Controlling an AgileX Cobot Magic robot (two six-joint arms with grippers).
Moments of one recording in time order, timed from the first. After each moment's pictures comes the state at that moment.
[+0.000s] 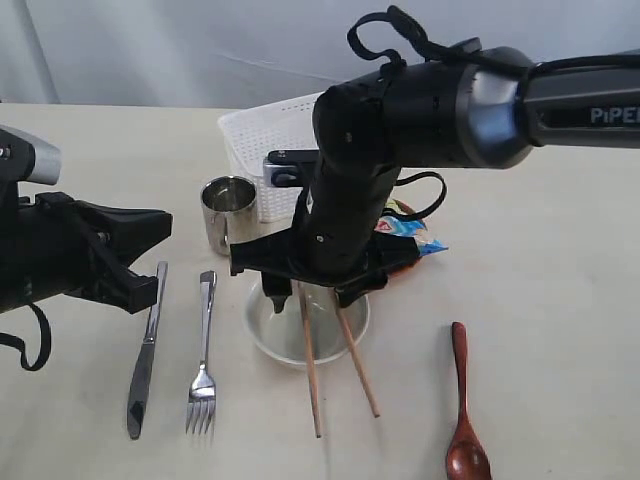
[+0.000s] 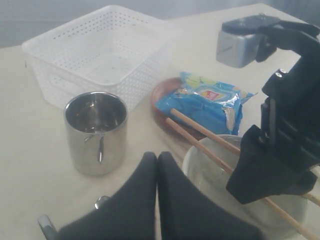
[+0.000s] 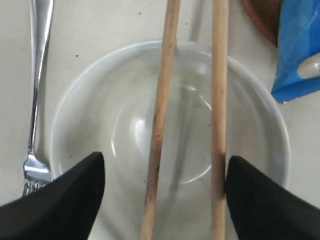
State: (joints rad) left arm -0.34 1.26 -0.34 0.68 -0.54 -0.61; right arm 0.77 1.92 -1.32 0.07 0.84 0.50
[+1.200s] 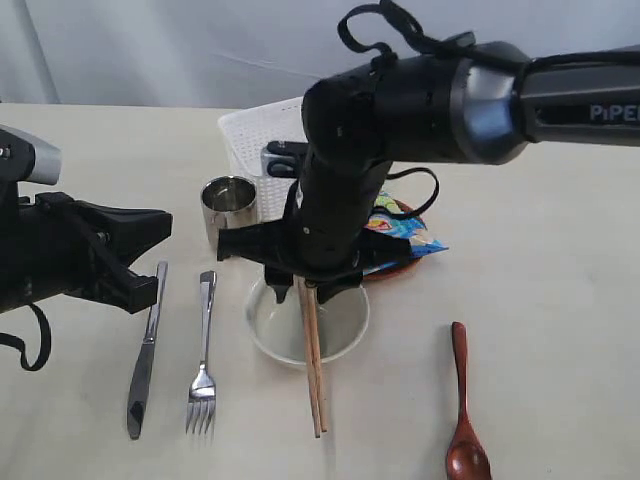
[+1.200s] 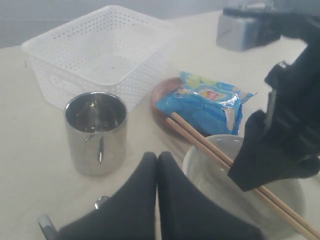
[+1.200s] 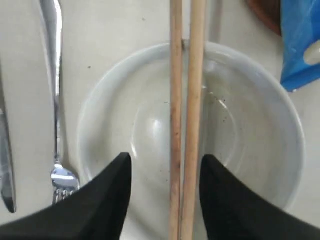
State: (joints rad) left arm -0.34 1.26 -0.34 0.68 -0.54 -0.61; right arm 0.79 1.90 -1.36 0.06 0.86 0.61
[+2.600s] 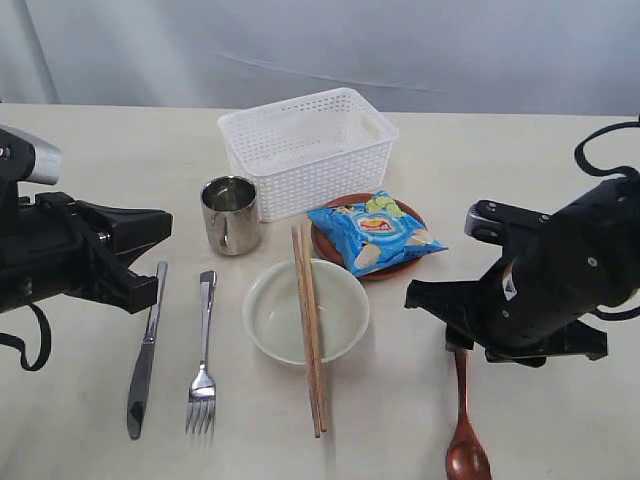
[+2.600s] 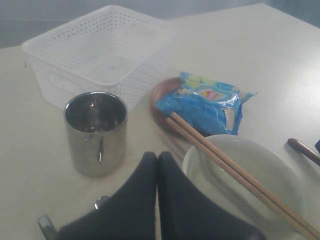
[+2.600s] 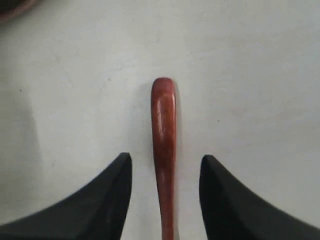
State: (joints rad) left arm -0.34 1.26 -0.34 0.68 -0.54 -0.61; right arm 0.52 1.60 -0.68 -0.14 0.47 0.82
